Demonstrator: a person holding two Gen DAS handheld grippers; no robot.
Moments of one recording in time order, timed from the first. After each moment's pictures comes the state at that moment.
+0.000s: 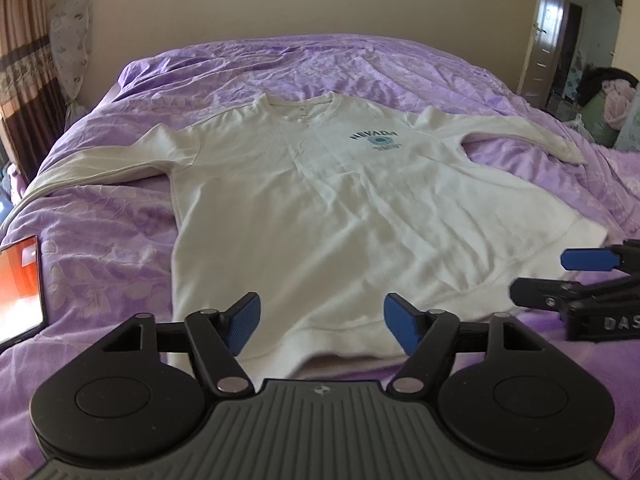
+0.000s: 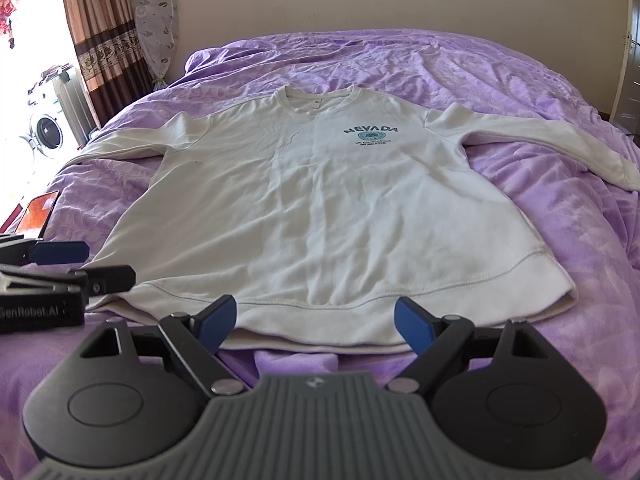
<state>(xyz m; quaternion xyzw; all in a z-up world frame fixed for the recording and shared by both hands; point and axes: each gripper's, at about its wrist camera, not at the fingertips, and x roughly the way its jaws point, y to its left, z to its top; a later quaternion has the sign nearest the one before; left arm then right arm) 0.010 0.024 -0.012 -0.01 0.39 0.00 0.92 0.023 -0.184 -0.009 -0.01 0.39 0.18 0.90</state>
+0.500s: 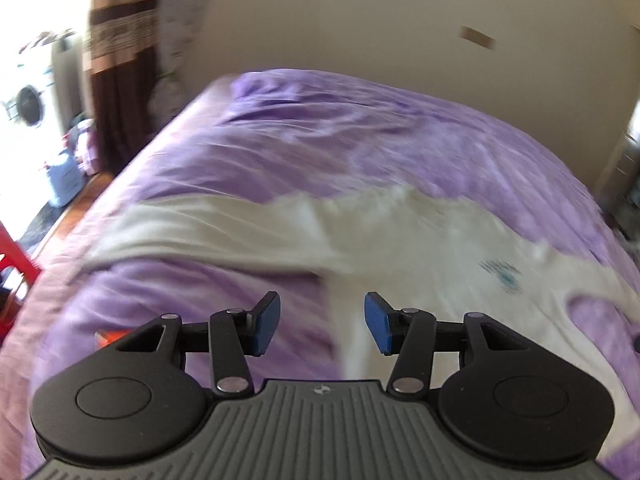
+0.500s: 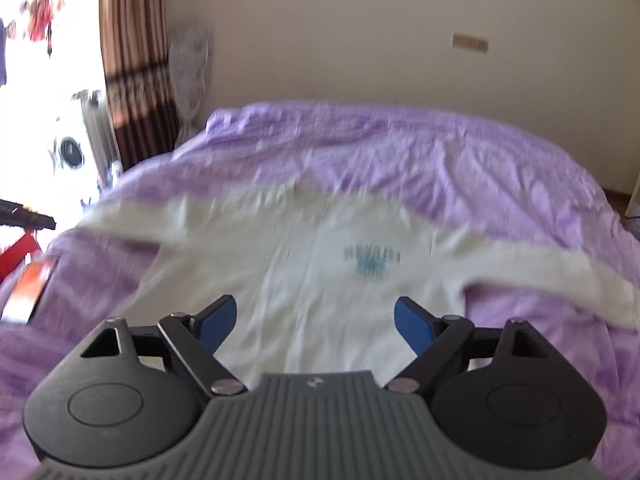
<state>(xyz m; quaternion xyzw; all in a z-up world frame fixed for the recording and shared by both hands) 0.088 0.214 0.071 -0.13 0.36 0.14 0.91 0.133 -0.188 0.064 -0.03 0.29 0.23 0.93</state>
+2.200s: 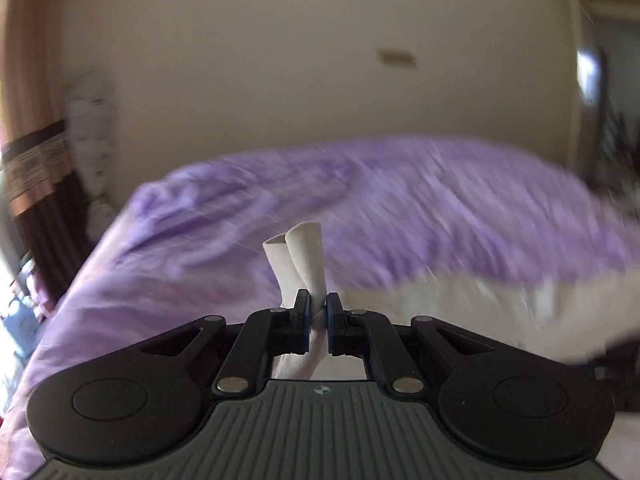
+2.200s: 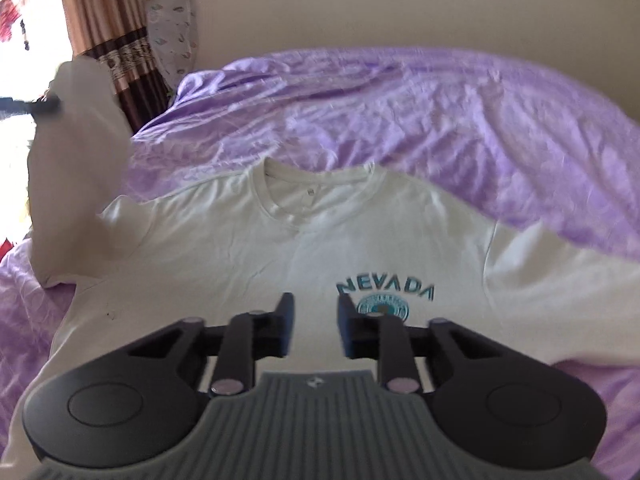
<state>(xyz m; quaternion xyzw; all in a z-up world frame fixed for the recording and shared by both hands) 0.301 0.077 0.051 0.04 0.28 0.04 0.96 0.362 -0.119 -0.035 -0.01 0.40 0.24 0.88</state>
